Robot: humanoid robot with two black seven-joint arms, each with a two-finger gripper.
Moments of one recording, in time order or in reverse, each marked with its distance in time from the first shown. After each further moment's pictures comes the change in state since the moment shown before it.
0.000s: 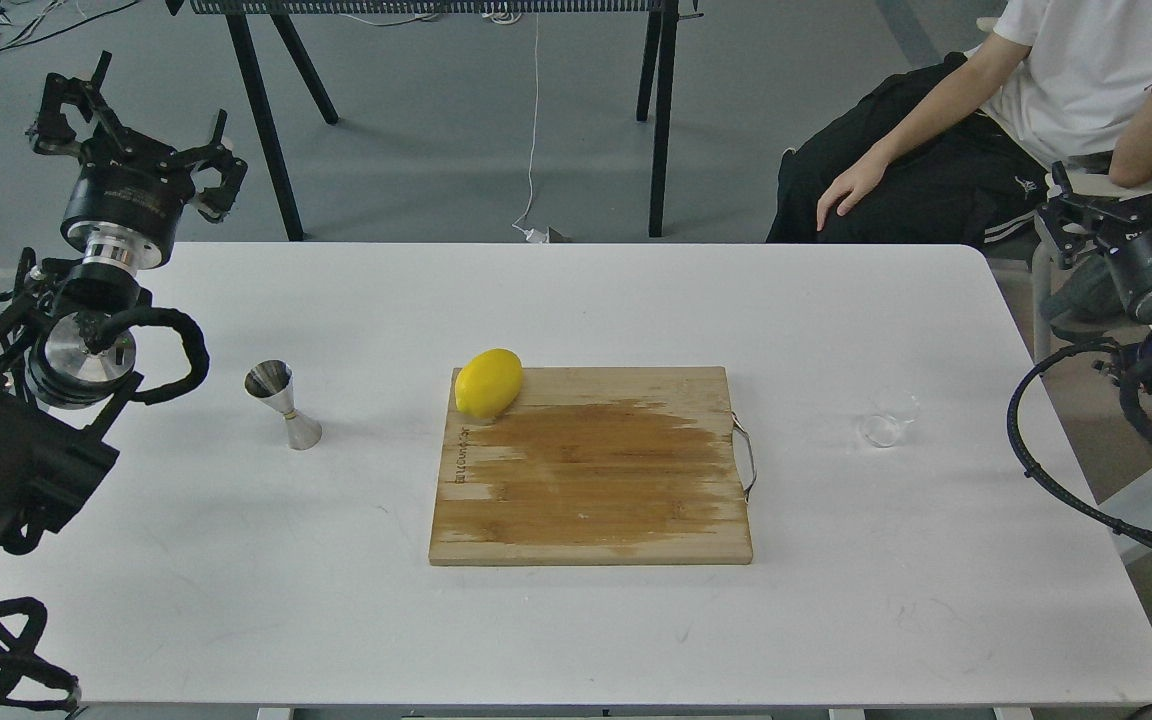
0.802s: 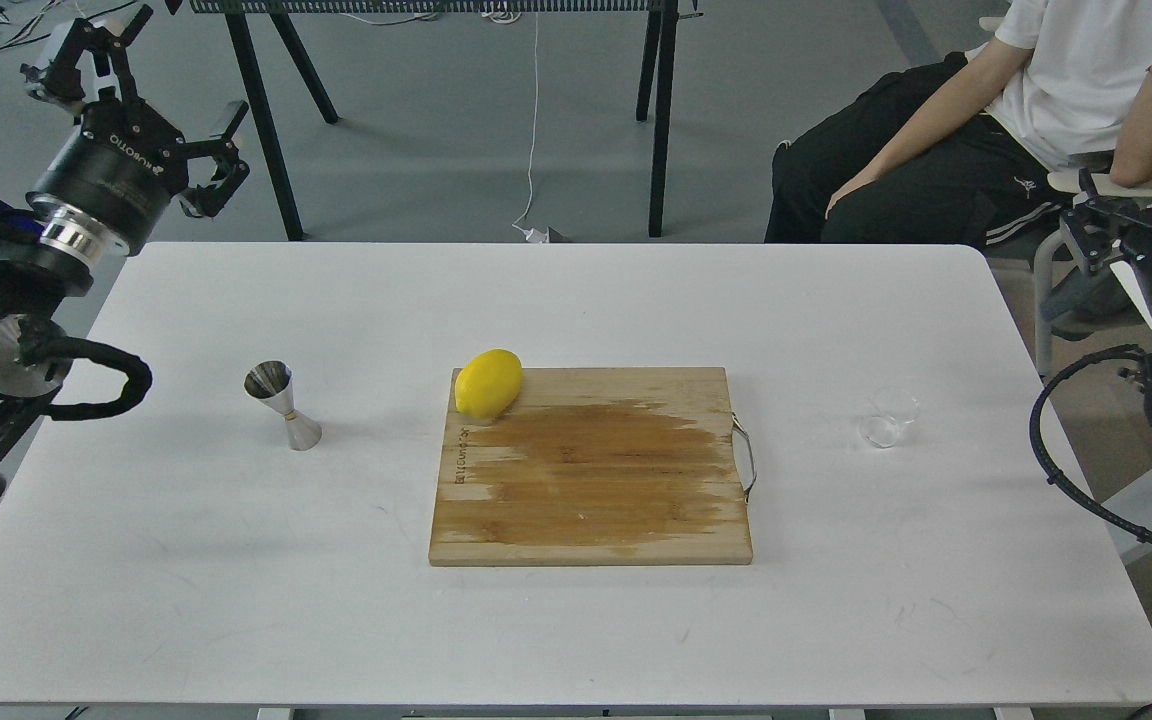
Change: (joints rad) left arm 0.065 0.333 0.201 -0.418 0.340 0.091 -0.047; right arm -0.007 -0.051 0.006 0.007 -0.002 0.000 0.010
